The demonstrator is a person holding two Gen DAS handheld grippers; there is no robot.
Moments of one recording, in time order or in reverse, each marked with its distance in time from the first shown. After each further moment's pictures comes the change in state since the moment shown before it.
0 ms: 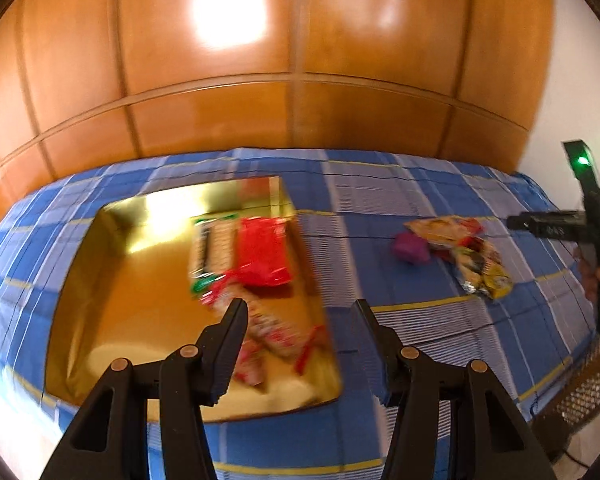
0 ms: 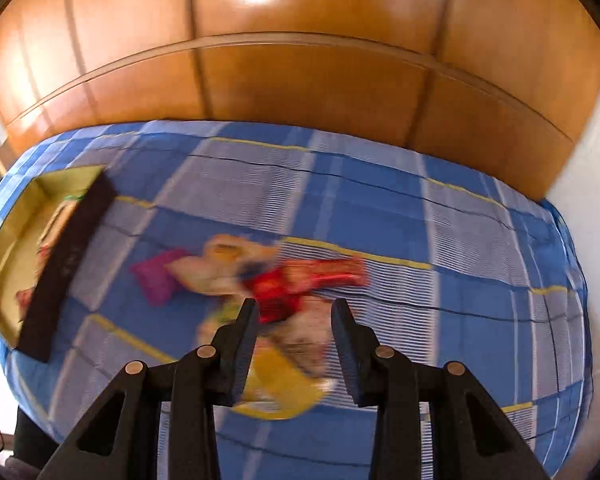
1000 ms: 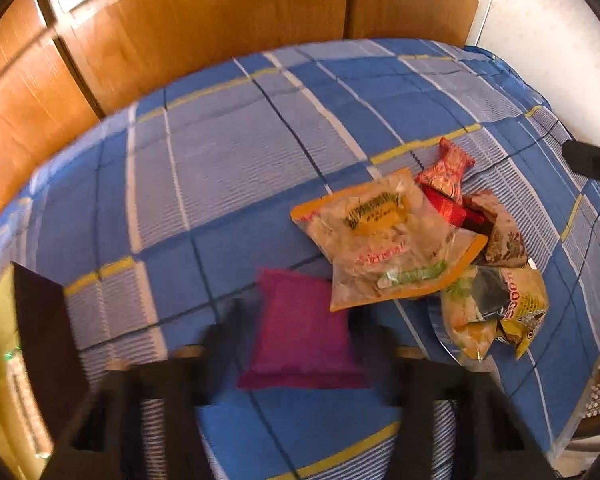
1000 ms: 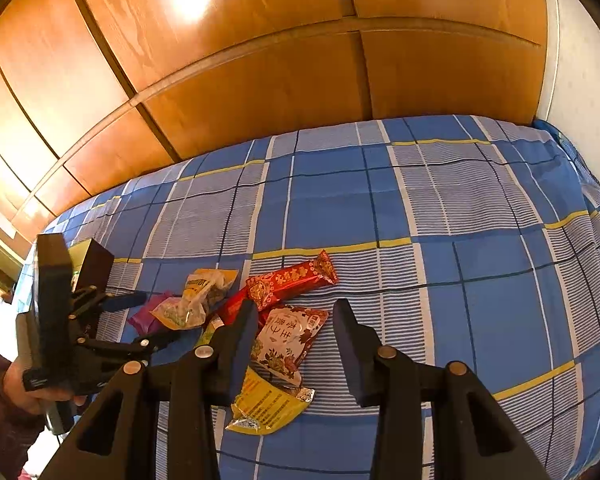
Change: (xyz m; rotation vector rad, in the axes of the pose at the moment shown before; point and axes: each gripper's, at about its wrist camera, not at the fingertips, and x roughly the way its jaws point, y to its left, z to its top) left arm 0.212 -0.132 0.069 0.314 0.363 -0.186; right arm 0.007 -0.061 0.000 0.279 -0.018 0.142
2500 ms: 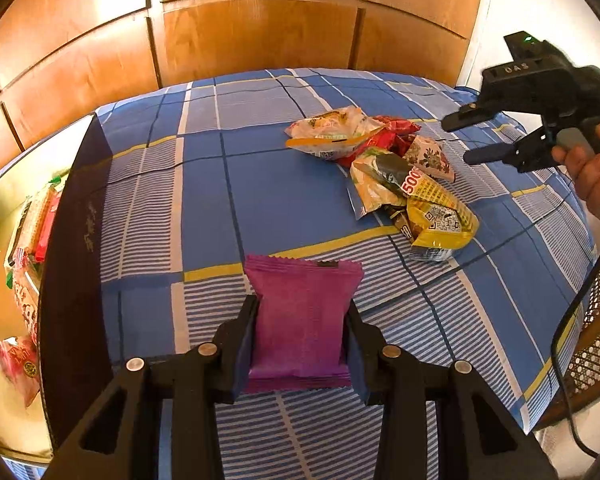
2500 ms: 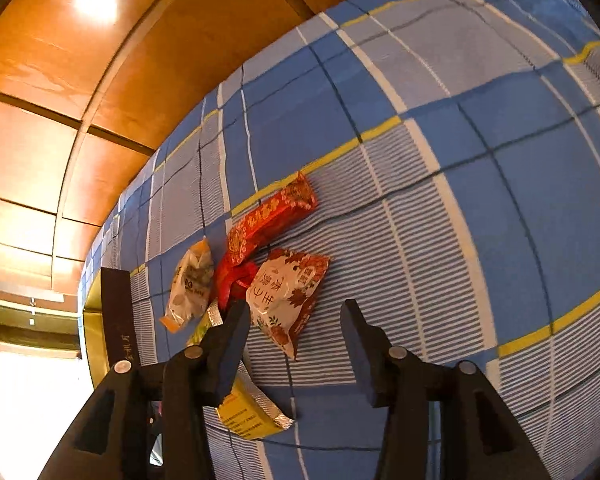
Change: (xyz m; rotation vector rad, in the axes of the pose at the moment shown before) left arm -0.057 -0.028 -0.141 -0.142 -0.217 0.008; right arm 0.057 -0.059 -0.014 0.398 0.256 0.181
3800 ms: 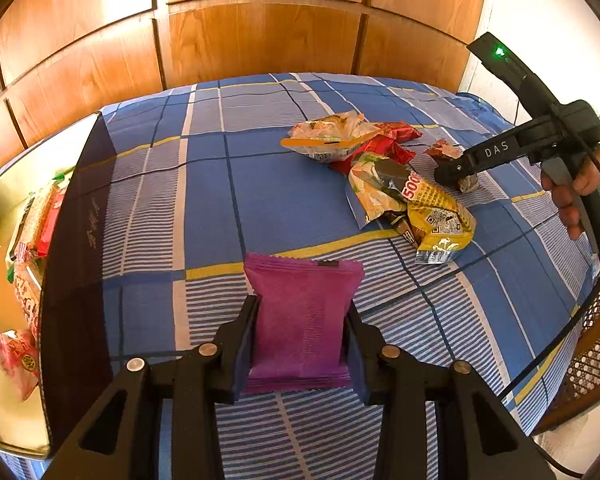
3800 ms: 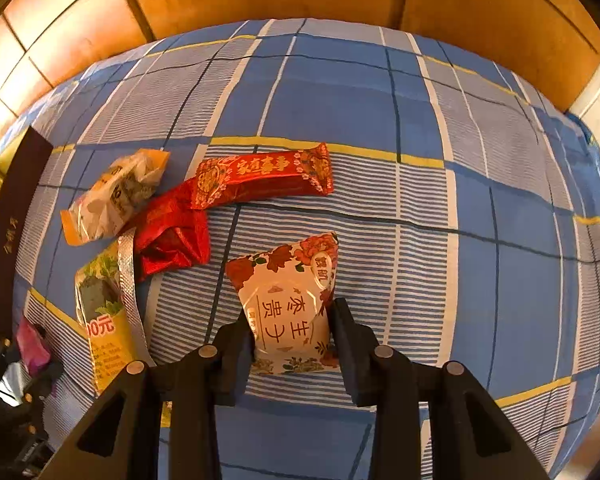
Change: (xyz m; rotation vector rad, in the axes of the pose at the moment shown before) left arm -0.002 -0.001 0.001 -0.011 -0.014 0.001; right arm 0.036 0.043 -0.013 -0.521 0.040 -0.418
